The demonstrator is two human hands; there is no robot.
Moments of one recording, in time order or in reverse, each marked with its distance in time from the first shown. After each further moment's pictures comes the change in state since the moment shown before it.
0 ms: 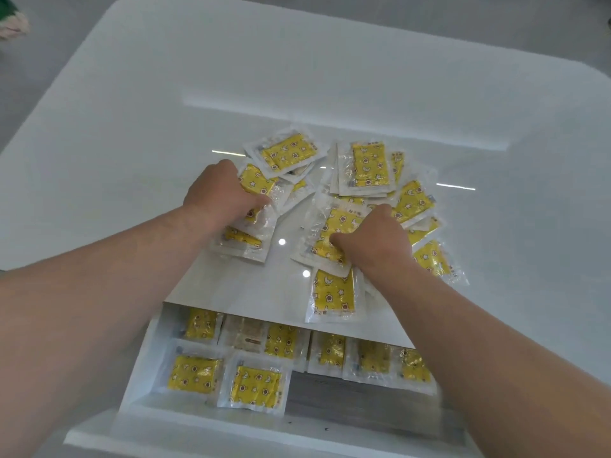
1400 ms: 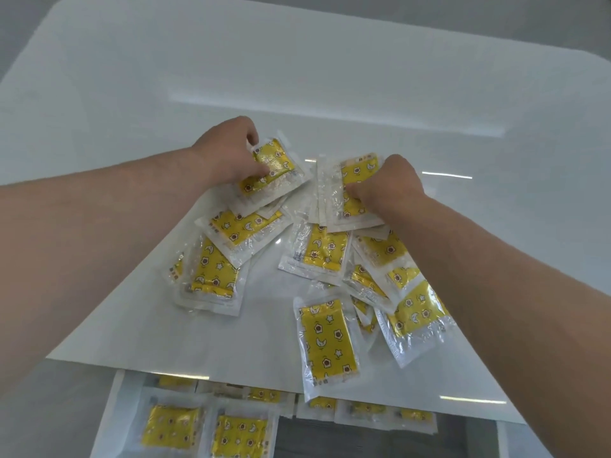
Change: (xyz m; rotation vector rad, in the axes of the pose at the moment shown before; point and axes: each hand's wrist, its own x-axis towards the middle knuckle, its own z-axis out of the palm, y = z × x) left_hand 0.108 0.072 -0.011 0.029 -0.161 0.226; right_hand 0.124 -0.031 -0.055 0.159 0.002 -0.021
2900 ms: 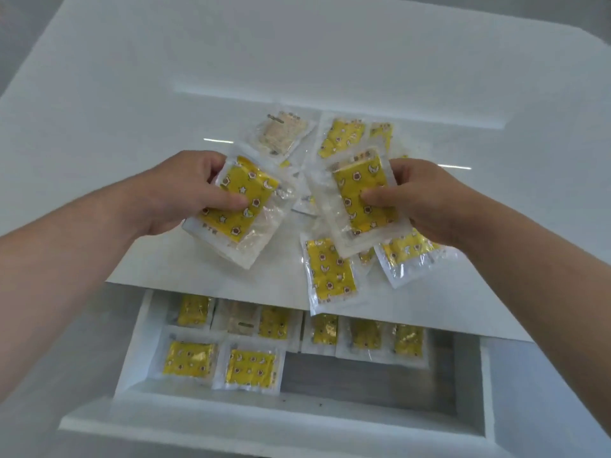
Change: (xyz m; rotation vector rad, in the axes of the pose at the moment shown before) left_hand -0.170 -0.031 -0.005 -0.709 -0.279 -0.135; right_hand -0.112 0.064 -0.032 0.540 -0.481 -0.169
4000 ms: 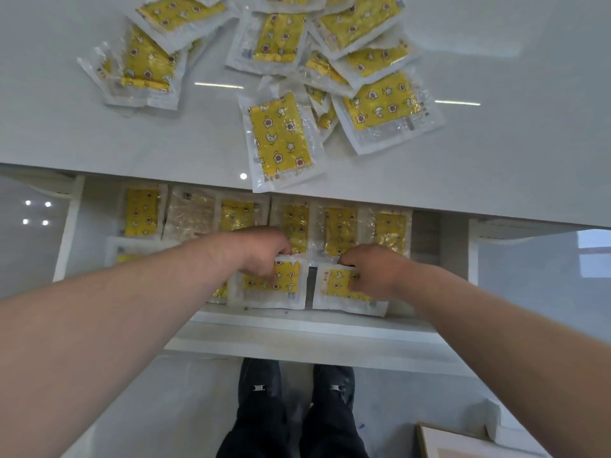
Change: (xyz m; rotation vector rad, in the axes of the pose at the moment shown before) left_hand 0.012 -0.171 0.219 1.120 -0.536 -0.052; right_hand -0.066 0.256 0.034 -1.106 -0.399 0.135
